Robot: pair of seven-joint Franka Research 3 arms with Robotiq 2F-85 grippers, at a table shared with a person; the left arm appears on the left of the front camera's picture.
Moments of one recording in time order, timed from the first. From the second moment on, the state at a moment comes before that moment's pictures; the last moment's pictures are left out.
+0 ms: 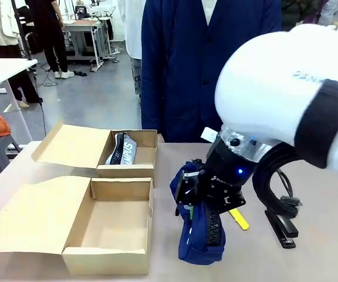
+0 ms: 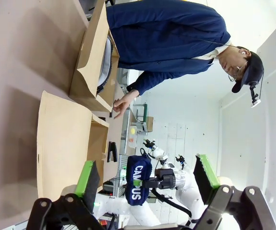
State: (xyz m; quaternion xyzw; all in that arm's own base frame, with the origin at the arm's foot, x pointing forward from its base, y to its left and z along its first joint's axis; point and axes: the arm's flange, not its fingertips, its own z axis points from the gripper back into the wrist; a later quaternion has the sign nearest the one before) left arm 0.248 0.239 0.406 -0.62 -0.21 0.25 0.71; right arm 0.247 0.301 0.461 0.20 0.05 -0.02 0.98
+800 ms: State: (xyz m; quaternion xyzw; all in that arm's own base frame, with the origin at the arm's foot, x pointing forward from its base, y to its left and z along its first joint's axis) left arm 0.248 0.239 0.407 -0.62 -0.21 0.25 0.71; right arm 0.221 0.208 0.472 0.24 0.14 0.01 0.96
